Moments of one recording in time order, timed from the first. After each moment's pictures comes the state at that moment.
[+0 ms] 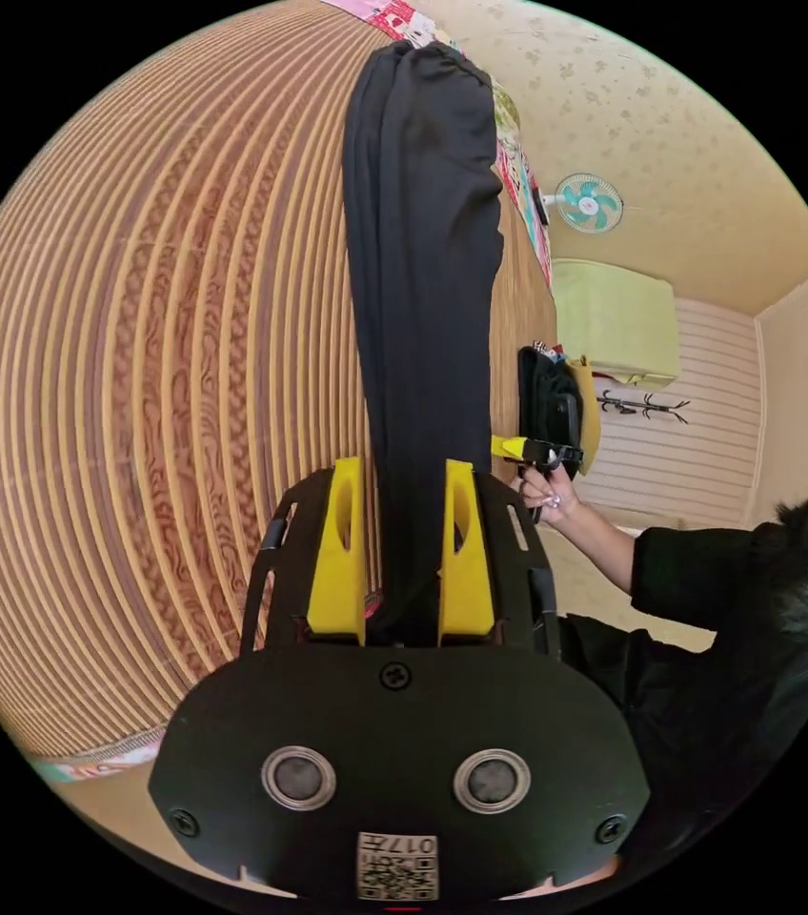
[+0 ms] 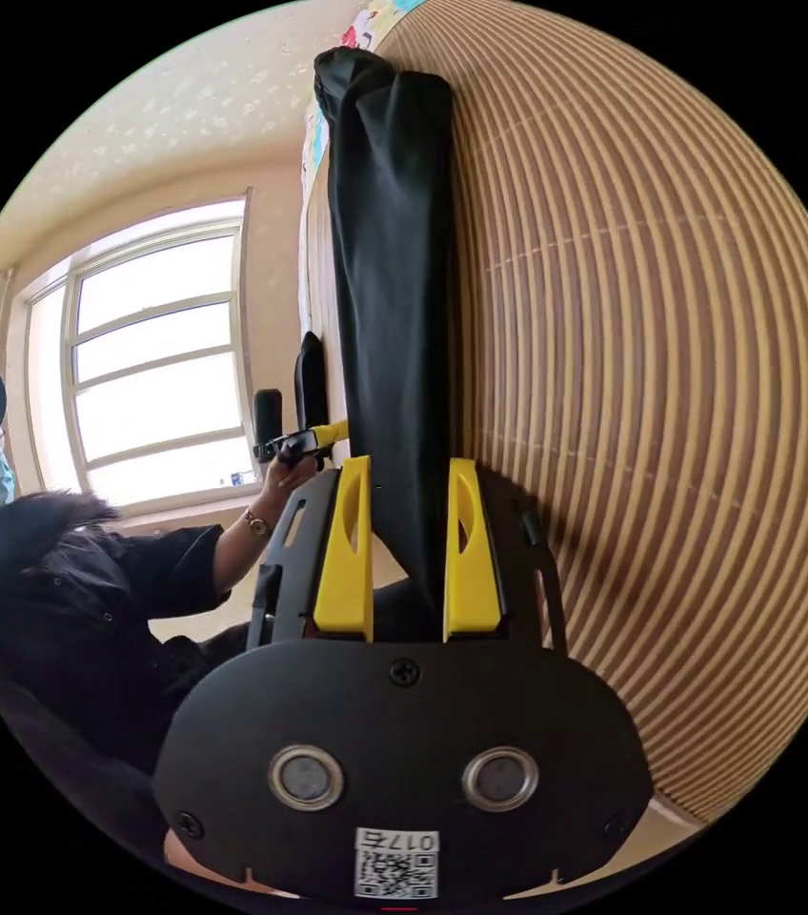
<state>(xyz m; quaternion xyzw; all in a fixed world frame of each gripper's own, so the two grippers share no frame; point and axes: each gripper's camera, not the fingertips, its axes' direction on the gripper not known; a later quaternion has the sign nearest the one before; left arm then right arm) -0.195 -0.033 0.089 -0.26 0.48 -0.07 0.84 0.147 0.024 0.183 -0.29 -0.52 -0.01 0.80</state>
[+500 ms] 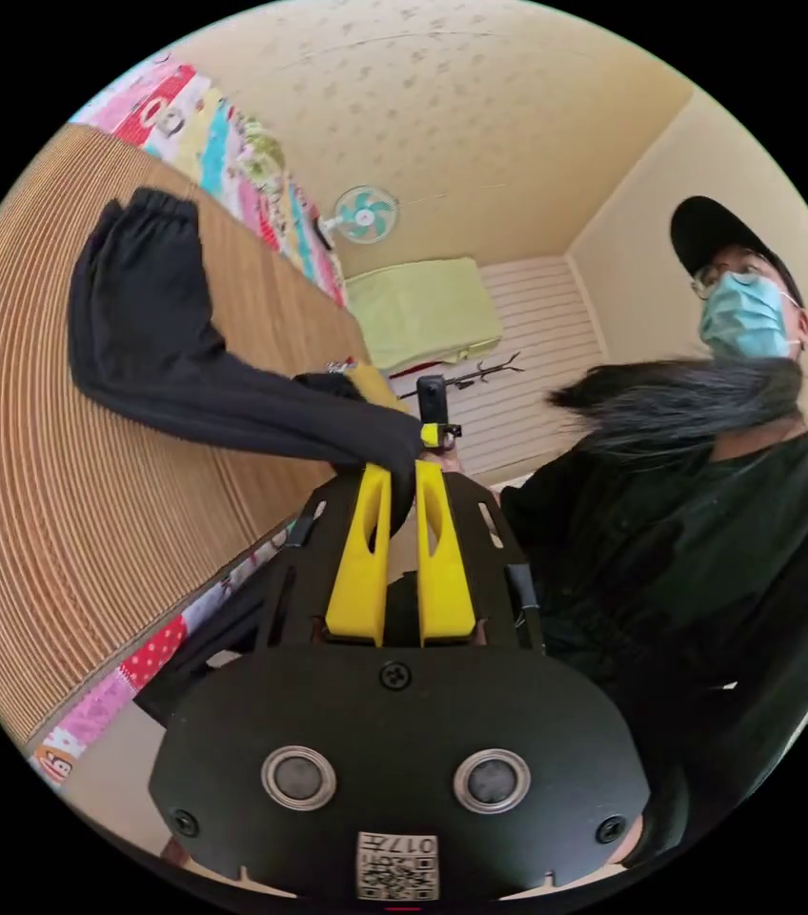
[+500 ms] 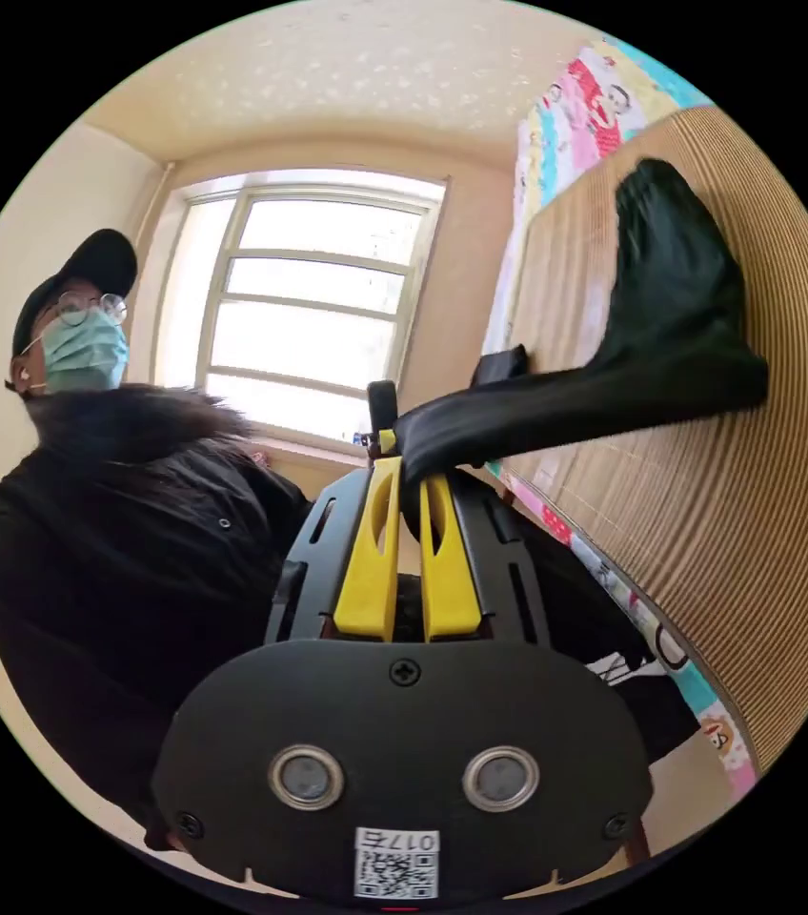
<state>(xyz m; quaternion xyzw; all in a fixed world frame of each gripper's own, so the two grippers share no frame) -0.219 -0.061 -0.166 -0.01 0.67 0.05 0.74 0.169 -0.015 -0.083 -0.13 -0.67 -0.13 0.72</state>
